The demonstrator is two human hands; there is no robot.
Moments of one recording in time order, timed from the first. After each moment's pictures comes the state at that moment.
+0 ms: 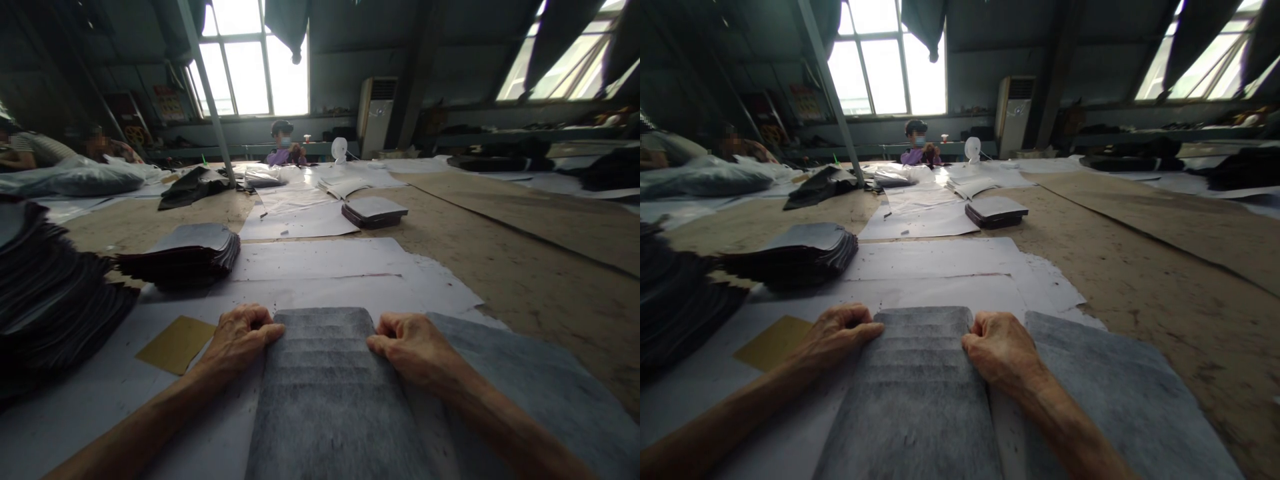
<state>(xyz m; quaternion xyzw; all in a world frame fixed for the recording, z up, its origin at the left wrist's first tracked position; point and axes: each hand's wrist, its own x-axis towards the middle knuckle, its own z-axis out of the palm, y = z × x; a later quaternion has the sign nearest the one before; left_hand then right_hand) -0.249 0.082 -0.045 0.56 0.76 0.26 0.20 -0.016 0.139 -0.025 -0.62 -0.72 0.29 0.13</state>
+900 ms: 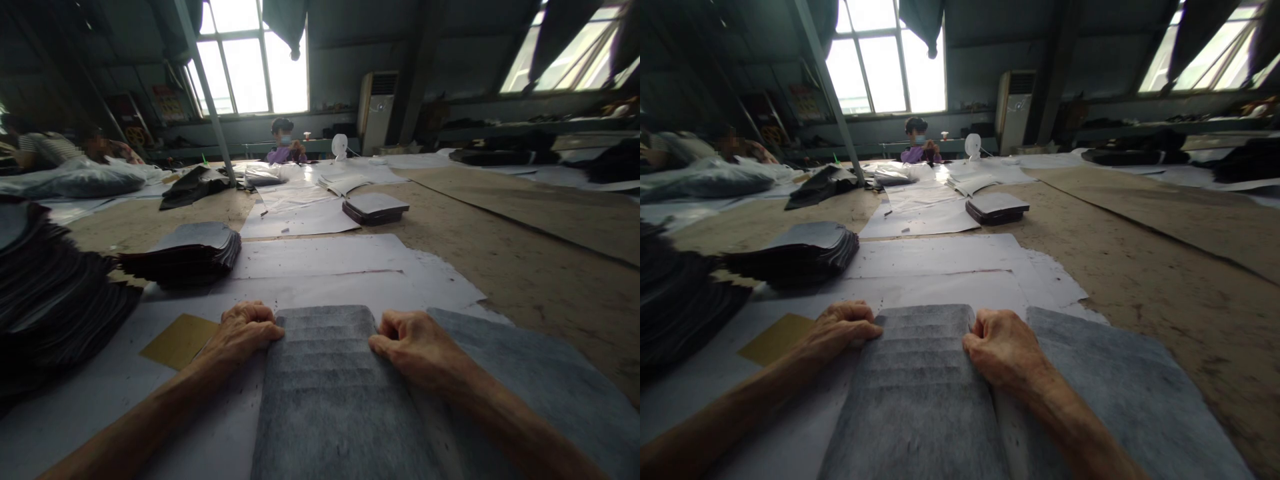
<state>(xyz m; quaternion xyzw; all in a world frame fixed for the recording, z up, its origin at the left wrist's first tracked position) -0.257 0.084 -0.049 0.55 0.74 0.28 0.28 -0.013 0.134 -0.020 -0.59 -0.76 0.26 0.10</state>
